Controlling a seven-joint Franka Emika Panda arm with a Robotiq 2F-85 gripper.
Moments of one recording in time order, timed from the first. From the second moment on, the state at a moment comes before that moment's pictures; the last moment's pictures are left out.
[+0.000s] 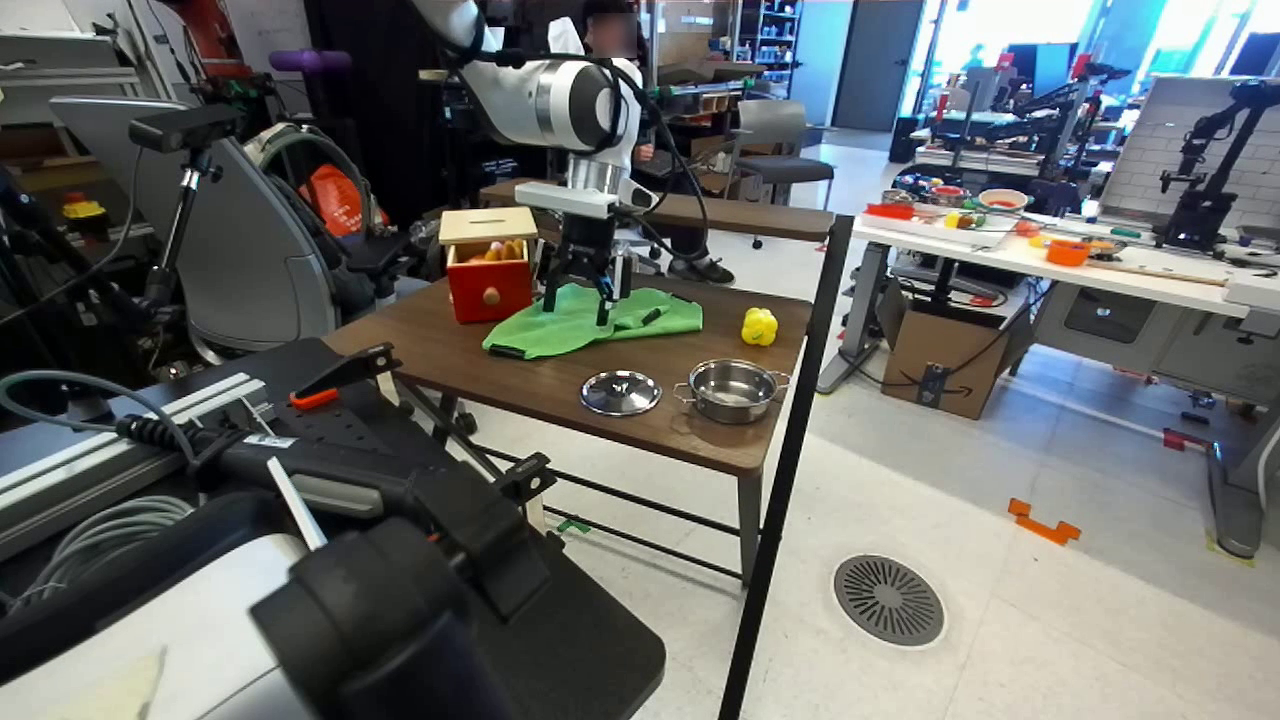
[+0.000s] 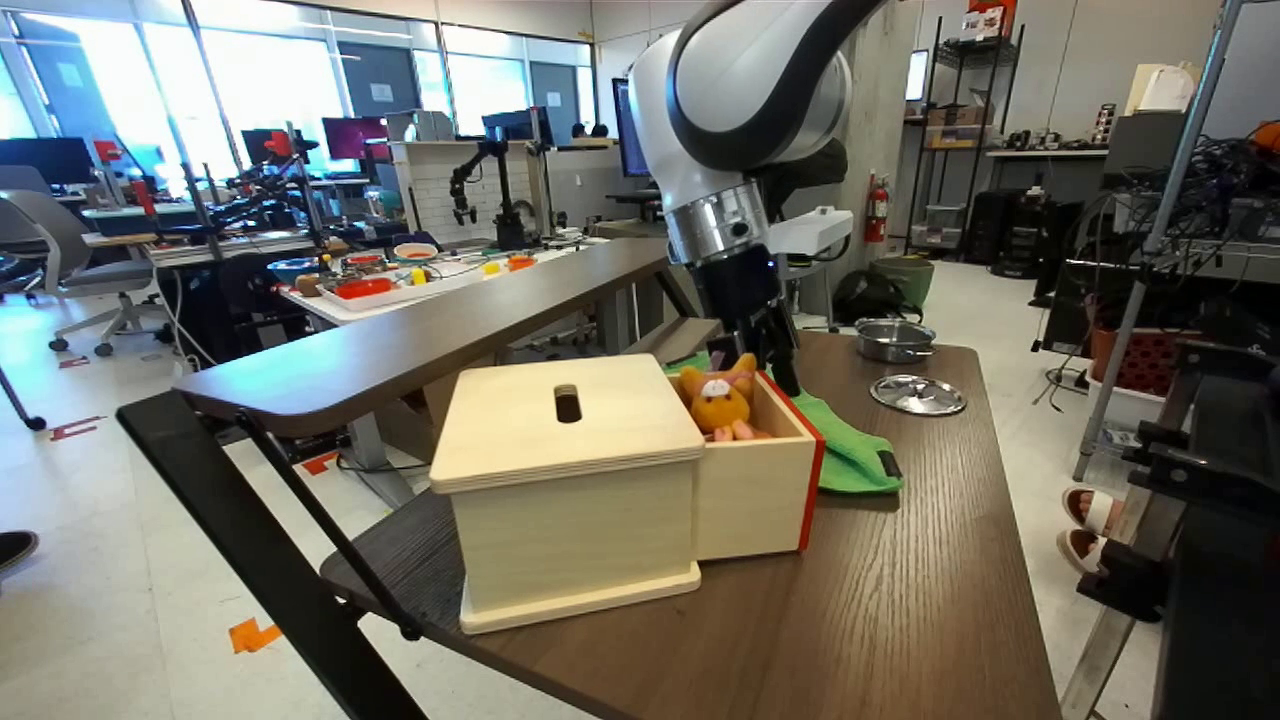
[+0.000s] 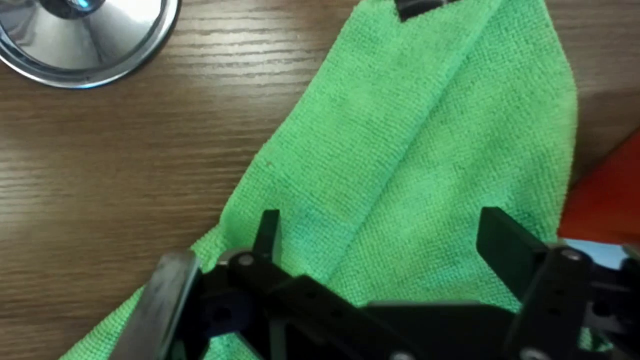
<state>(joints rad) 0.22 1.07 0.05 -1.24 -0.08 1.96 -0.03</state>
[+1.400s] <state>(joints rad) 0.20 0.92 0.08 -1.60 -0.05 2.00 0.01</state>
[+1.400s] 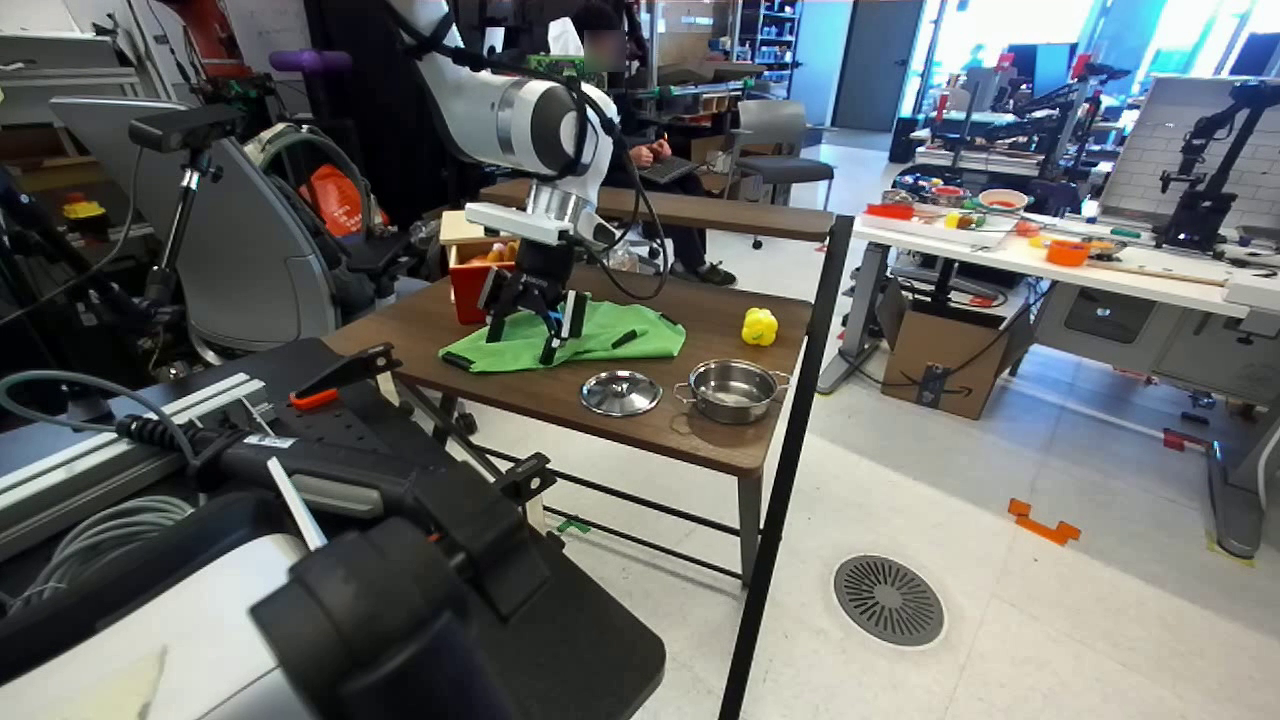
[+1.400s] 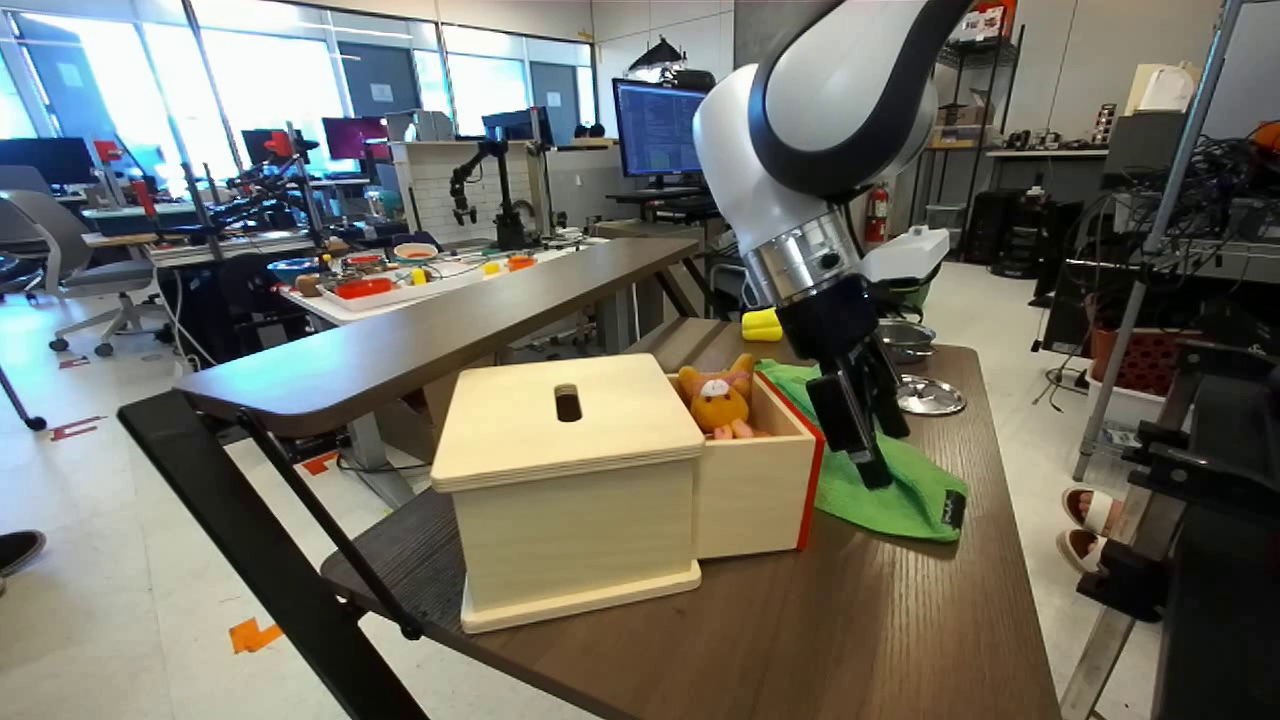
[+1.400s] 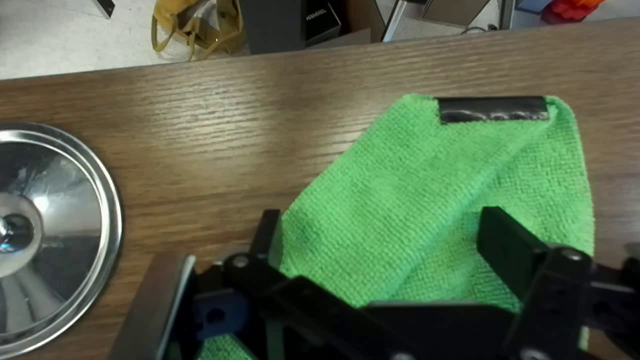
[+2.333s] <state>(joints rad) 0.17 0.82 0.09 -1.69 -0.03 2.02 0.01</state>
